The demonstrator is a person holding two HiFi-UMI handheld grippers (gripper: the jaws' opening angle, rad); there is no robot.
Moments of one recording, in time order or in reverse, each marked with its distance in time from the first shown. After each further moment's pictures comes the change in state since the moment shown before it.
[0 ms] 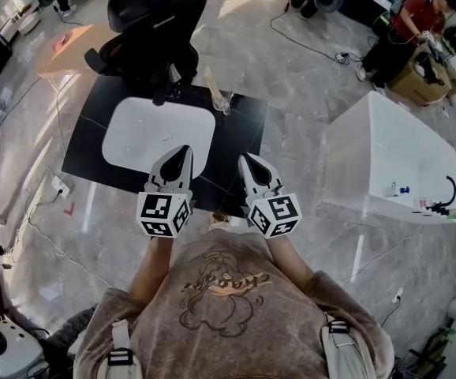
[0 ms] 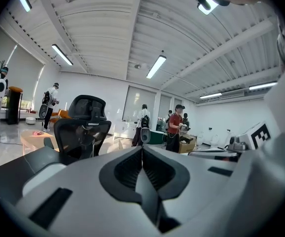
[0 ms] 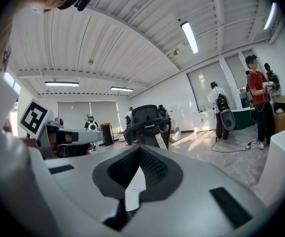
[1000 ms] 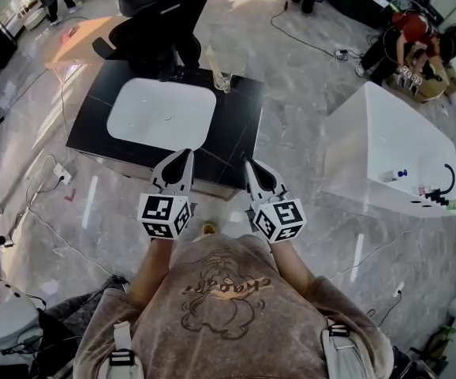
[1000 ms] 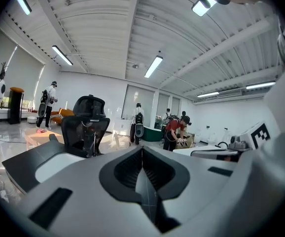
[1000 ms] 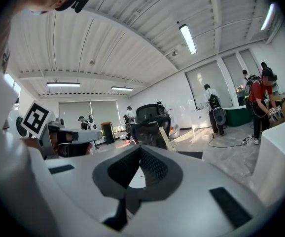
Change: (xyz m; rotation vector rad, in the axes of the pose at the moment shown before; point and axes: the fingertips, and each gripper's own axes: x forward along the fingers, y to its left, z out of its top) left arm -0.094 -0.053 -0.028 0.002 0.024 -0.005; right arm -0.104 0.044 -0.028 0.019 0.020 -0.011
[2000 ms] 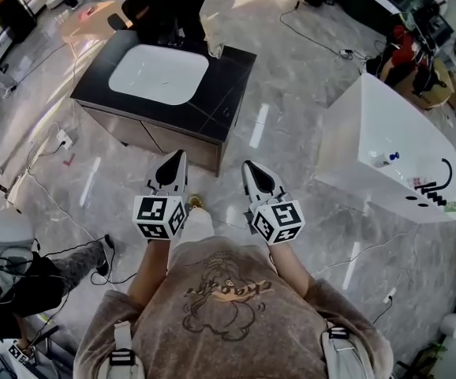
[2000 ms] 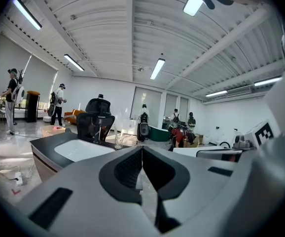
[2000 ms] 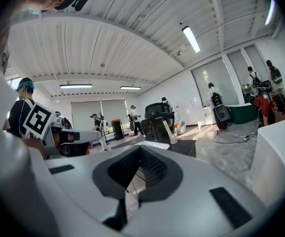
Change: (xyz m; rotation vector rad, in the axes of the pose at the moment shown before) left arm -0.126 -0.141 -0.060 -0.029 -0.015 0.144; right arm -0.187 0.014 -0.045 -0.016 0.031 0.107
